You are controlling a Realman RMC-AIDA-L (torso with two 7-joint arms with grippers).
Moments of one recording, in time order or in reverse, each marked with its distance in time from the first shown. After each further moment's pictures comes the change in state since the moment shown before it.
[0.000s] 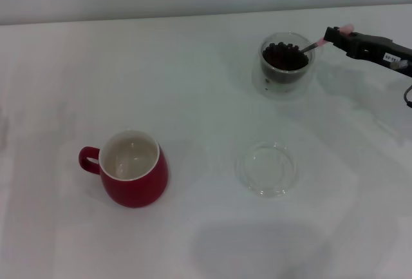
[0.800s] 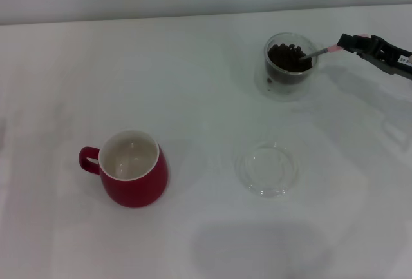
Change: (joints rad) left arm 0.001 0.003 0.000 -0.008 0.000 0.000 0.000; right arm -0.022 -0.017 0.006 0.014 -0.011 0.015 0.364
